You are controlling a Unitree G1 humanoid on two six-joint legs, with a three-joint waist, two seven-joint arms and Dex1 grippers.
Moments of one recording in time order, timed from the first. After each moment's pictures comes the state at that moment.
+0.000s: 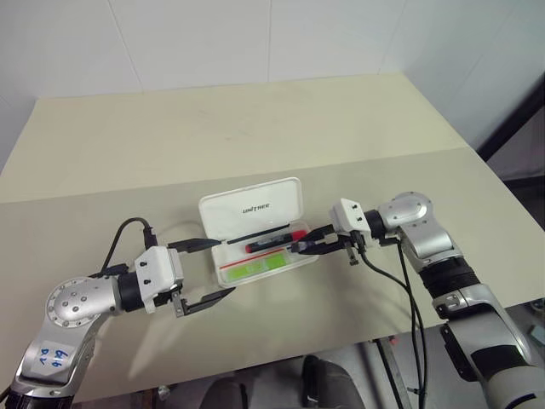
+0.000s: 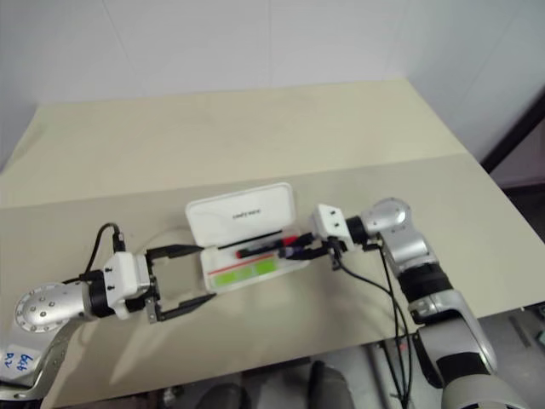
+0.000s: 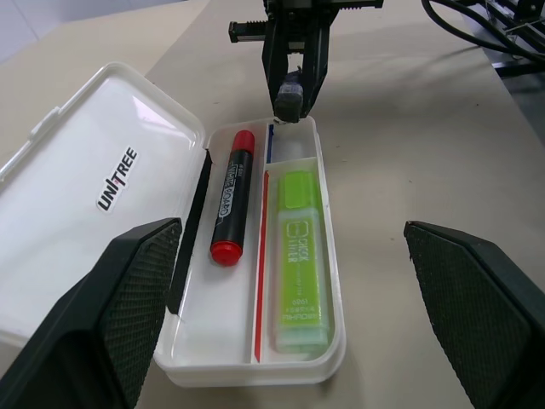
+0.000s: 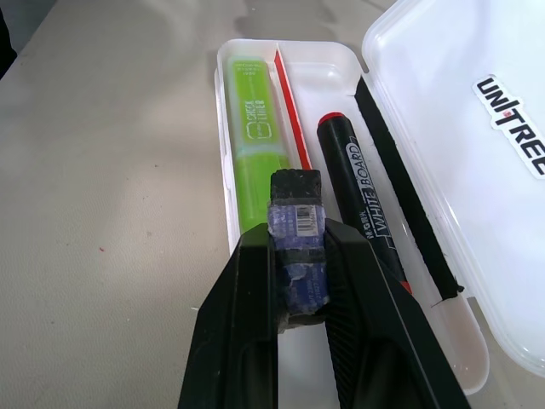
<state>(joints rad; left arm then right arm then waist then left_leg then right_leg) 0.07 0.72 0.16 -0.45 -0.37 0.10 -0.91 -0.76 -0.52 0.28 0.46 0.20 -0.15 1.51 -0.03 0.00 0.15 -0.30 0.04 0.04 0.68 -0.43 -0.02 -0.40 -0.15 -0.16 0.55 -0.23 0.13</state>
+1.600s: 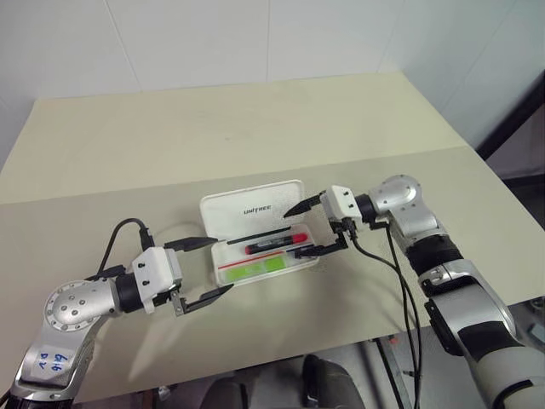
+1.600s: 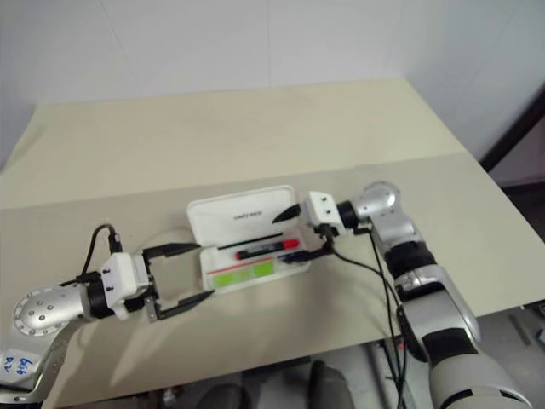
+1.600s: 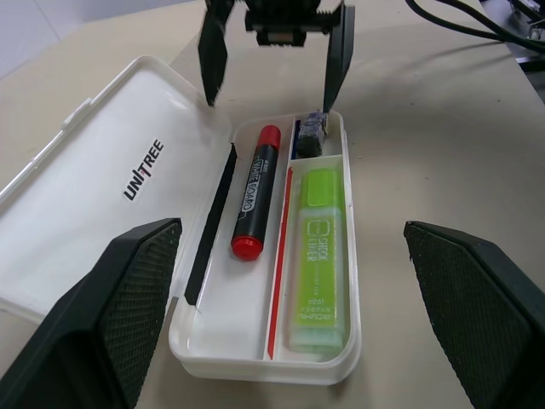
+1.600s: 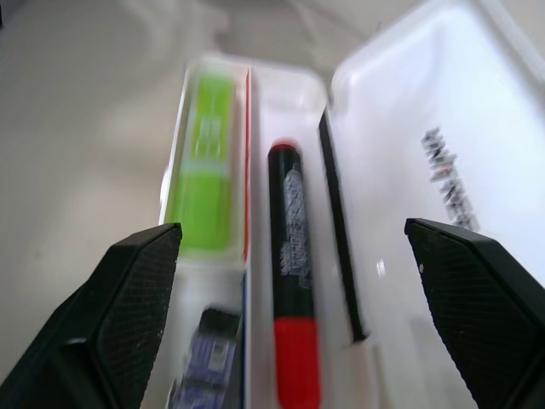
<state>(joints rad) 0.08 0.71 0.17 -0.45 -0.36 0.08 -0.89 -0.90 -0.49 0.30 0.61 0.23 -0.28 1.54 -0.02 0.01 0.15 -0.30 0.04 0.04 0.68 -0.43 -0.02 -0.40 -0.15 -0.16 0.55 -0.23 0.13</state>
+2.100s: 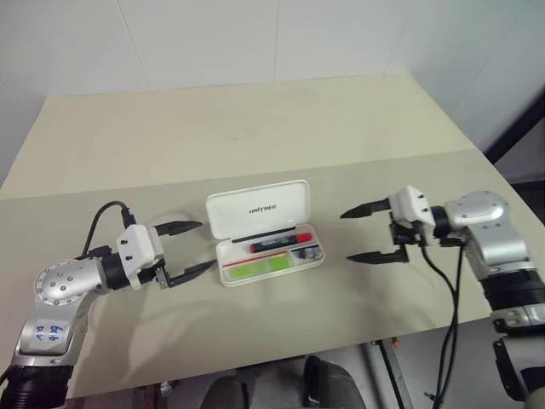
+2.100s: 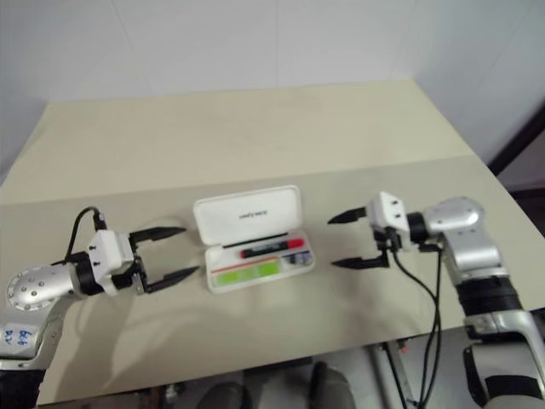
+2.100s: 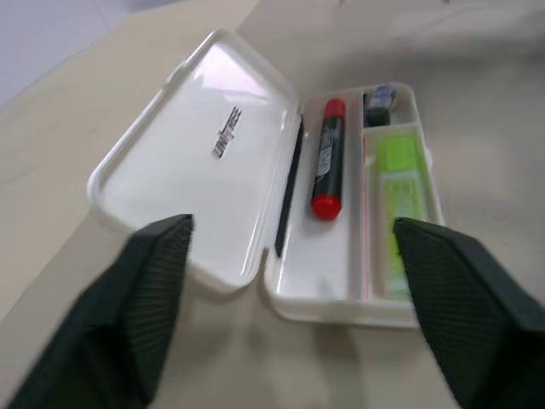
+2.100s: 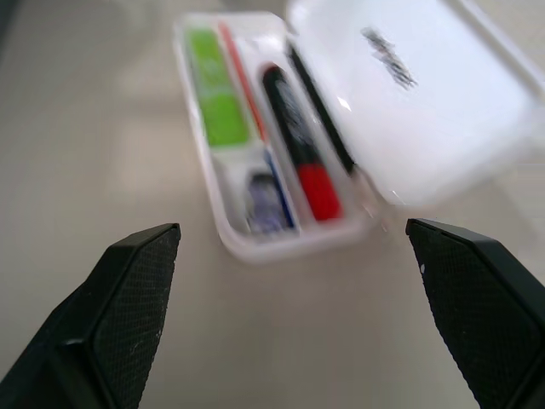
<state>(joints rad) -0.08 0.72 0.21 -0.14 -0.37 -0.03 -0.98 -0.62 -0.79 0.07 0.33 0.34 -0.06 1.49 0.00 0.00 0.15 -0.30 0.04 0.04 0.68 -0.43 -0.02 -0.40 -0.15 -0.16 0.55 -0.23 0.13</state>
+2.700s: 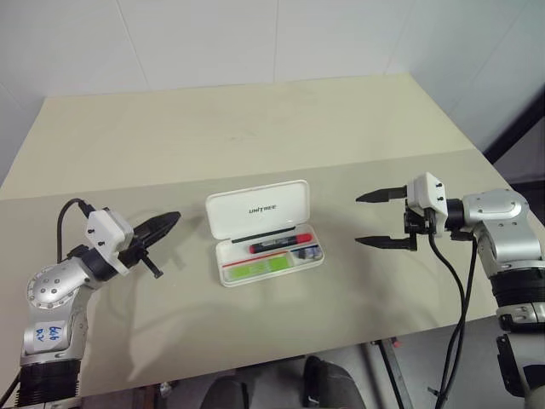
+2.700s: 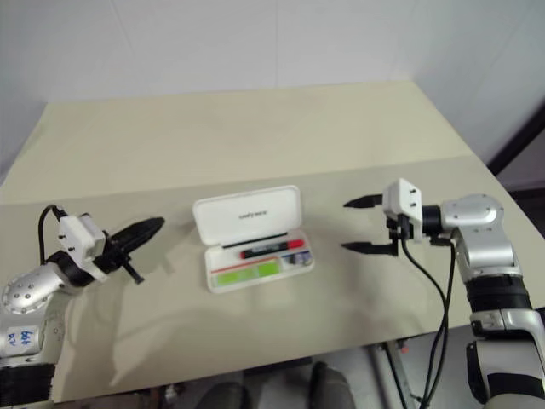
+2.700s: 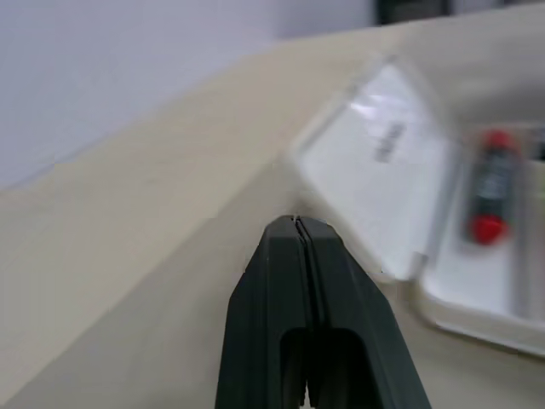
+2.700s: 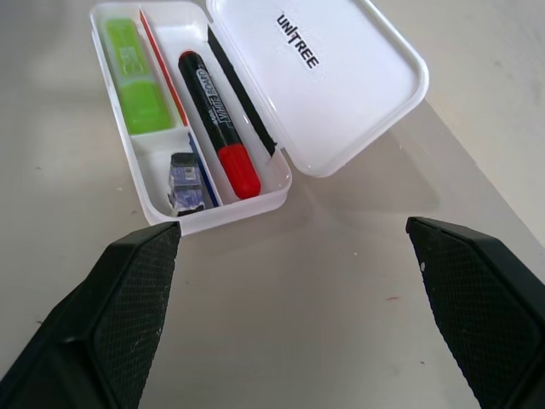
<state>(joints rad) -0.11 0.58 0.32 -0.02 -0.35 -0.09 -0.74 -0.66 -0.76 0.03 0.41 0.29 -0.09 1.45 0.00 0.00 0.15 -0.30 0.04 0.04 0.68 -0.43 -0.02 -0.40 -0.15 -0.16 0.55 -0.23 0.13</state>
